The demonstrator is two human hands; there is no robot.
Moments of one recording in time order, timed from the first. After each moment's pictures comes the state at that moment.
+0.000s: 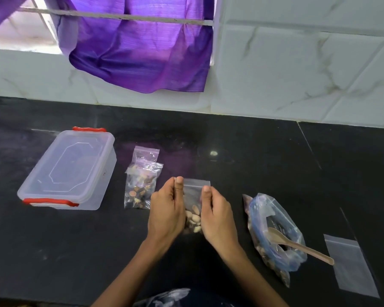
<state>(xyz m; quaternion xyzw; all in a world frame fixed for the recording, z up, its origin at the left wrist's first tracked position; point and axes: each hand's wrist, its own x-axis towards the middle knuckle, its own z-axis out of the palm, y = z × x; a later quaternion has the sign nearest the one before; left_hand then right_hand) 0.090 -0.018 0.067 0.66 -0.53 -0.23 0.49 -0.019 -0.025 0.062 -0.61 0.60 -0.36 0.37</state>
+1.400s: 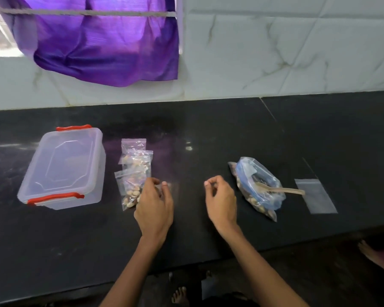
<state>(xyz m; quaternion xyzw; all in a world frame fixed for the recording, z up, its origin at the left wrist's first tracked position) 0.126 0.028 0.031 0.75 -0.52 -0.16 0.38 -0.017 0.017 0.013 -0.55 0.73 -0.36 0.18</state>
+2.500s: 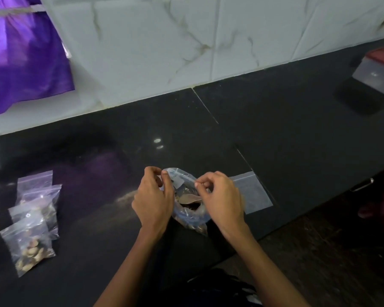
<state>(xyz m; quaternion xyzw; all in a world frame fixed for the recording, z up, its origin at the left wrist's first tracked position) -0.068 -0.030 0.049 0.69 -0.61 -0.20 0.34 -0.194 0.015 0.068 -0.53 0.78 -0.29 0.18</state>
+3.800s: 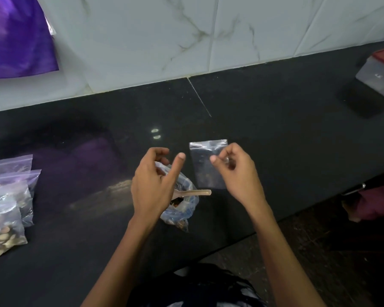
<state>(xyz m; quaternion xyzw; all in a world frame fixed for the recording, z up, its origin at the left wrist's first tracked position) -0.101 -0.022 0.079 0.60 -0.62 -0.32 0.39 -0.270 0.008 0.089 -0.50 0.70 -0.42 0.27</state>
